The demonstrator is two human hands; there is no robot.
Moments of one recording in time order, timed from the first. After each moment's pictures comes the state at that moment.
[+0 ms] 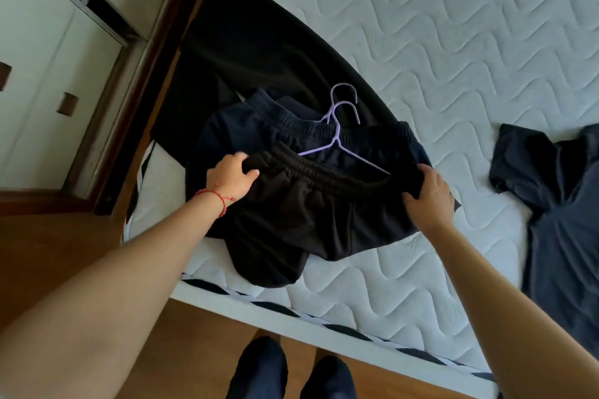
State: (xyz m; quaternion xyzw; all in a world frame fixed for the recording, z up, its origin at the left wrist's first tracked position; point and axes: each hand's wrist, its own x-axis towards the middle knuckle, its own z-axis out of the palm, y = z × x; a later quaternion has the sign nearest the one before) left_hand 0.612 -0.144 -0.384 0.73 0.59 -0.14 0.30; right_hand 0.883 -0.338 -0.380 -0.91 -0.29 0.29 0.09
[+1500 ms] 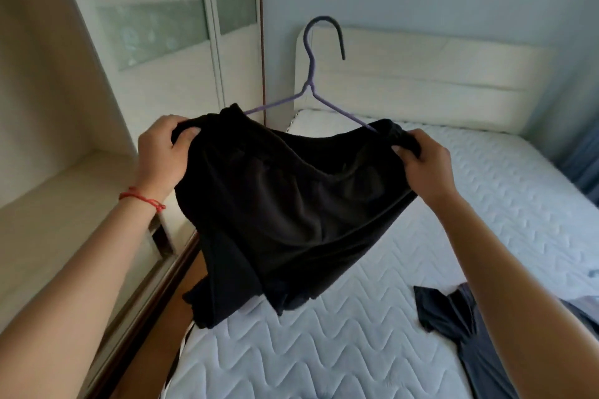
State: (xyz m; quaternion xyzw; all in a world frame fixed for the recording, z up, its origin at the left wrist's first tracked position) left_hand 0.520 -0.097 0.110 0.75 0.39 0.51 0.16; right_hand 0.827 -0.303 0.117 -0.76 -0.45 -0.07 0.46
